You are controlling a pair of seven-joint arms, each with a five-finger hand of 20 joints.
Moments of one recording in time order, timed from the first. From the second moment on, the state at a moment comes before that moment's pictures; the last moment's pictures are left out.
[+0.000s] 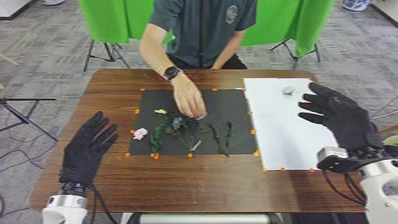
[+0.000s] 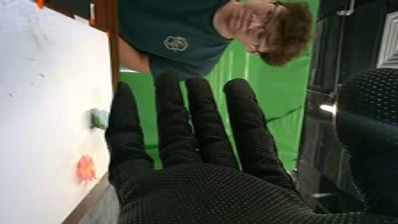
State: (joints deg) left arm 127.5 -71.4 -98.4 -117.4 42.5 -3.6 13.7; right arm -123.4 -60.9 108.4 -126.0 -57.0 -3.2 2.7
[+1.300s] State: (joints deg) left arm 126.9 -69.9 -98.0 -117.2 42.4 -3.9 12.7; right arm -84.1 -37.8 70.0 -93.0 -115.6 12.5 7.7
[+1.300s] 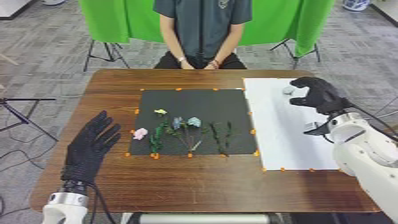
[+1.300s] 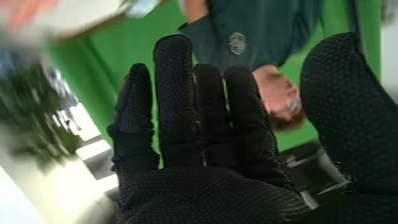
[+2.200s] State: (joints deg) left arm 127.5 -69.6 -97.9 -117.2 42.2 -3.8 12.7; right arm -68.5 -43.0 62.5 -77.9 -147.8 -8.8 12.9
